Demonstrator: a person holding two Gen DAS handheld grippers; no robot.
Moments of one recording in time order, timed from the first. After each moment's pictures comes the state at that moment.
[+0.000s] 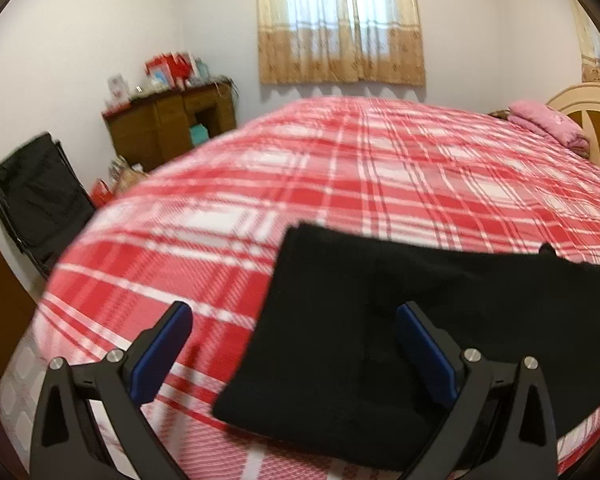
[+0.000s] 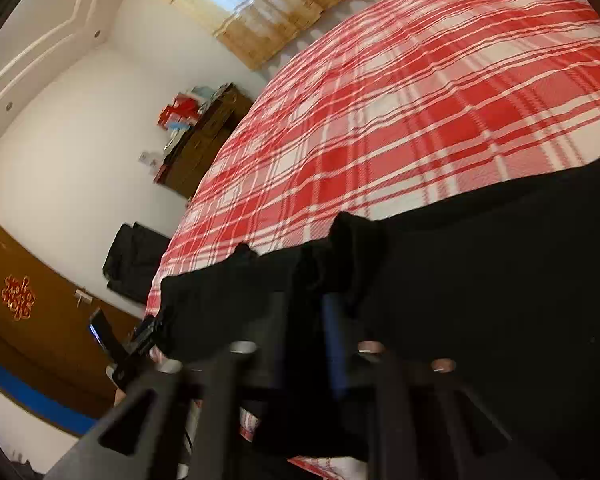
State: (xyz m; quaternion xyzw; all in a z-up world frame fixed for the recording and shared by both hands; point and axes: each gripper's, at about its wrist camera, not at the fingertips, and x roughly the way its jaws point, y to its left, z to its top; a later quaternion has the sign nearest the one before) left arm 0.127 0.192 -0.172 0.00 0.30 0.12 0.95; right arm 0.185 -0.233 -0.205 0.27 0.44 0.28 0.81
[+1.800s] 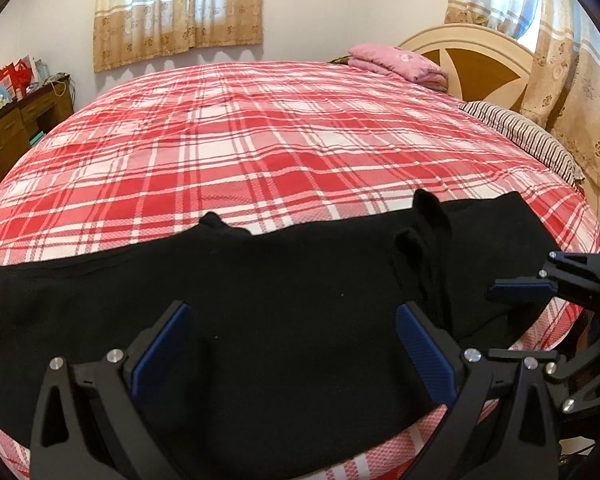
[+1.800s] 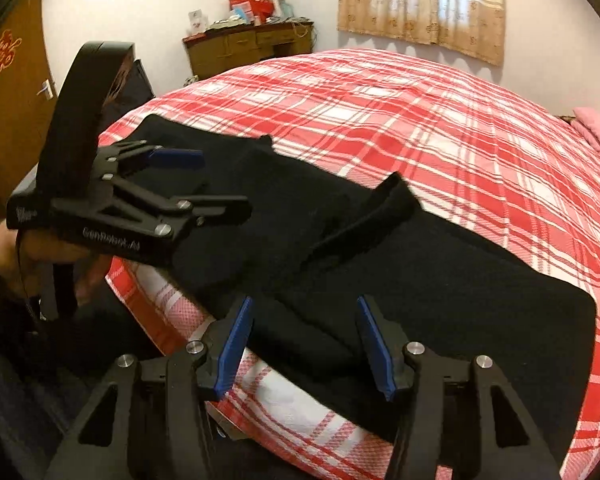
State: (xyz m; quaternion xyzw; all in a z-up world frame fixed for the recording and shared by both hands) left arm 0.141 -0.009 -0.166 0.01 0.38 -0.16 0.91; right arm 0.120 -0.179 -0.199 -0.13 0.40 0.28 0.86
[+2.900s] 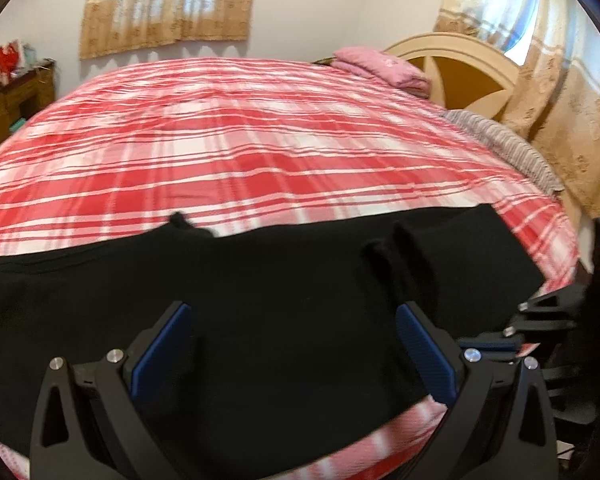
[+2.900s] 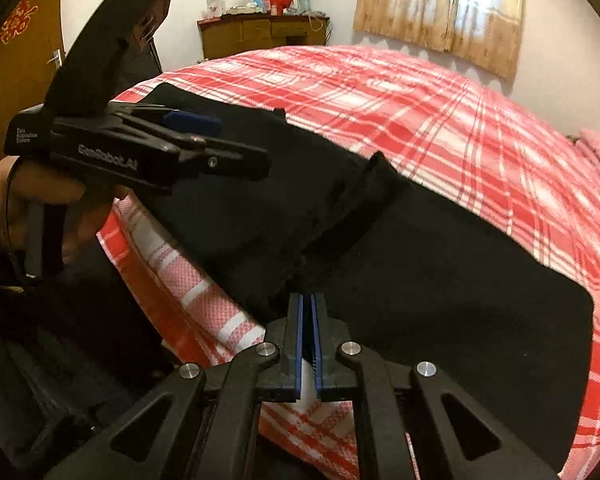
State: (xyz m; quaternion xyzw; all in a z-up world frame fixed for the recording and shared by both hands) left arm 0.142 -0.019 -0.162 -0.03 0.38 -0.22 0.90; right arm 0.106 -0.187 -0.210 -0.15 0.41 0.31 0.85
